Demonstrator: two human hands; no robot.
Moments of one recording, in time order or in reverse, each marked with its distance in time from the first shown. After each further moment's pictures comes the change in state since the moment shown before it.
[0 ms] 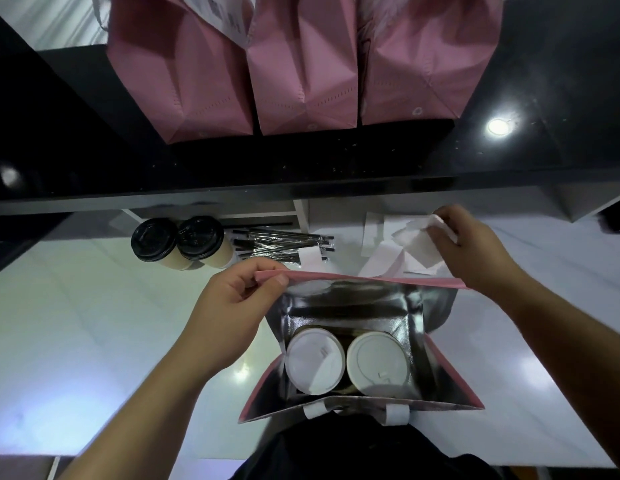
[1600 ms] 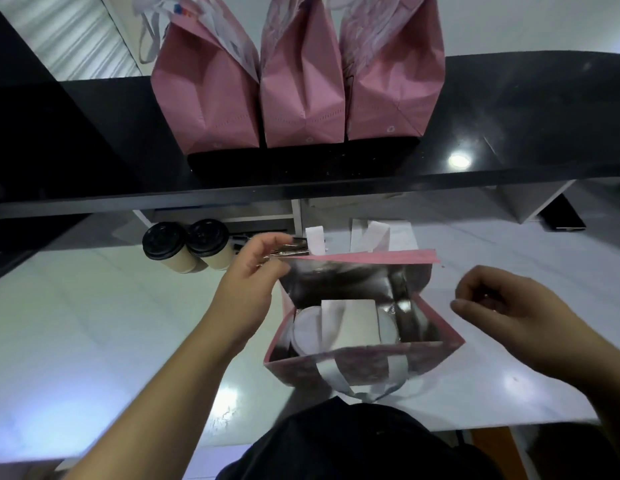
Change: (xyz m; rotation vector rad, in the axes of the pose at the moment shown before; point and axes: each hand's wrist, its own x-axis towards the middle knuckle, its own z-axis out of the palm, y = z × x) left_hand -0.034 0.002 -0.001 -0.108 0.037 0.041; right_hand -0.179 -0.082 -0.075 0.130 -0.164 -0.049
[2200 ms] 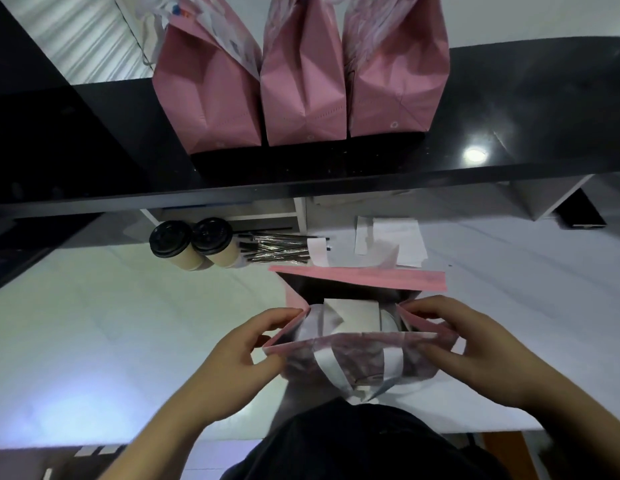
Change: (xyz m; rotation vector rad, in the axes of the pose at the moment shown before) left_hand -0.058 -0.044 -0.021 0.301 -0.349 0.027; right_hand -0.001 0.039 0.045 -0.022 -0.149 -0.062
